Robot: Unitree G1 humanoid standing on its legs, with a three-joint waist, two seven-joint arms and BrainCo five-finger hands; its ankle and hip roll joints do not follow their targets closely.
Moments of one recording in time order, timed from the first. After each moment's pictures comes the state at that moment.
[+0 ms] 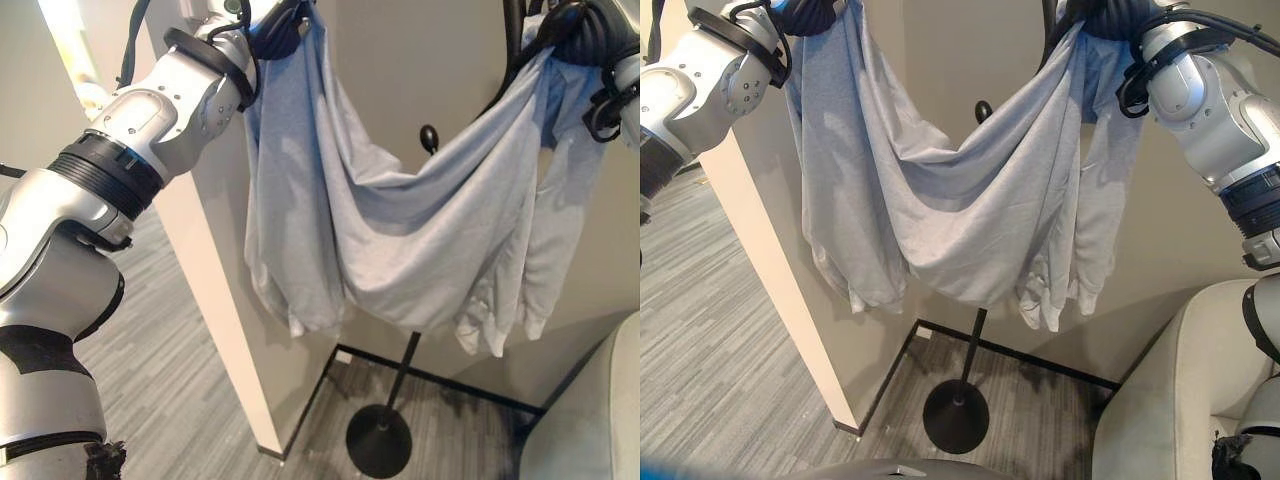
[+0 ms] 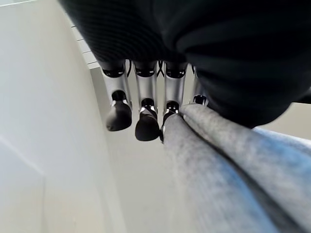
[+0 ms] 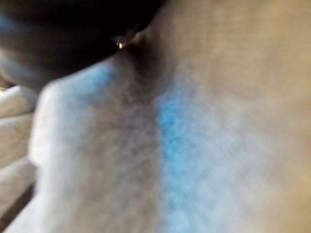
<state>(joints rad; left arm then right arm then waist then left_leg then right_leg) -1.58 0.91 -1.10 0.62 0.43 -0.06 0.40 -1.32 -1.13 0.80 0.41 -0.12 -0.14 -0.19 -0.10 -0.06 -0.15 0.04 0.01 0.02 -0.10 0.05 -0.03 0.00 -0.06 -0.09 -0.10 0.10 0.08</state>
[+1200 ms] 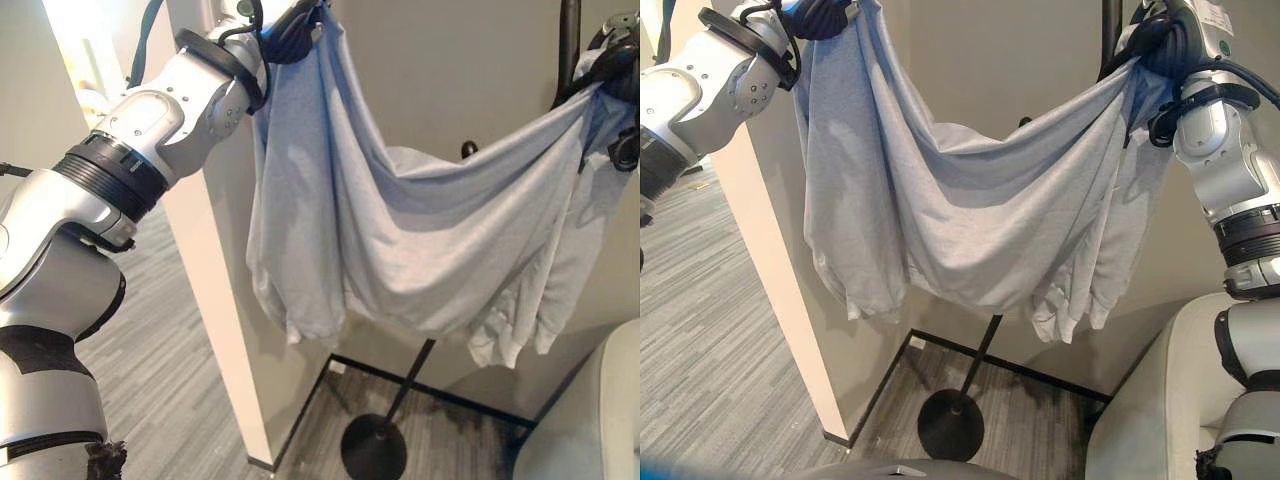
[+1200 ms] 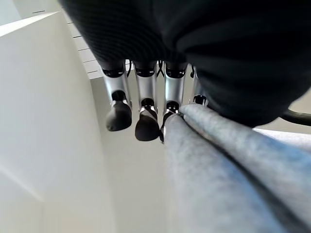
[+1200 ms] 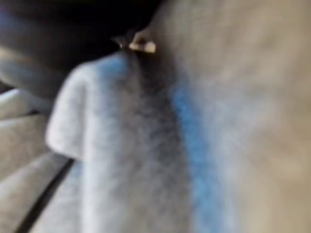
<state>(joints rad) -1.57 0.90 -1.10 0.56 0.44 -0.06 0.39 -1.02 -1.00 0.40 0.56 -0.10 -0.13 -0.23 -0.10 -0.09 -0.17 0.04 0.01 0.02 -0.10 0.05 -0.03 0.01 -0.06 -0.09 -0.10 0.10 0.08</state>
